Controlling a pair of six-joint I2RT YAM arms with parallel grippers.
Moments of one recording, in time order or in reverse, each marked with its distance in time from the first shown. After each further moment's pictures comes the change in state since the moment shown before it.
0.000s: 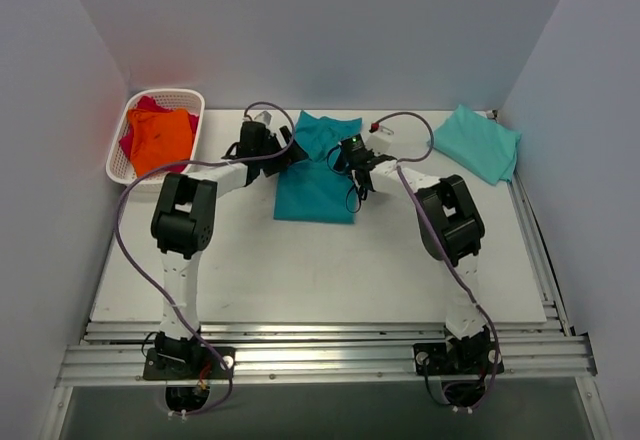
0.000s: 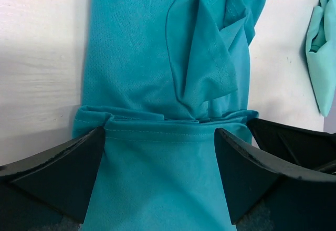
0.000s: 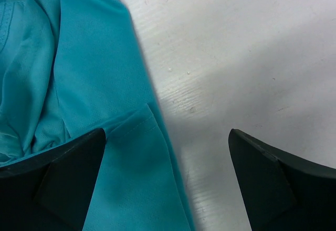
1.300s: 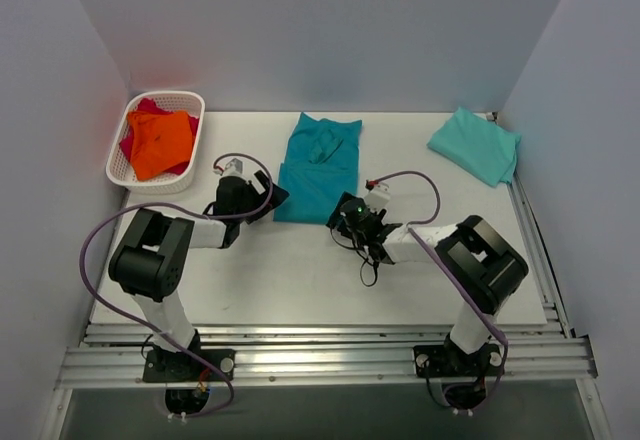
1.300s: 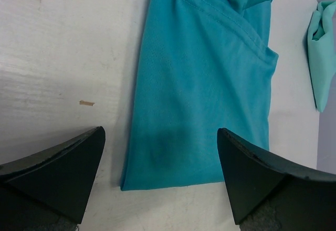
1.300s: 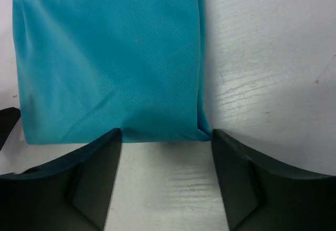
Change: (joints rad) left arm -0.003 -0.430 -0.793 0.436 -0.144 -0.123; right arm 0.219 -0.421 -0.749 0.477 -0.093 0.112
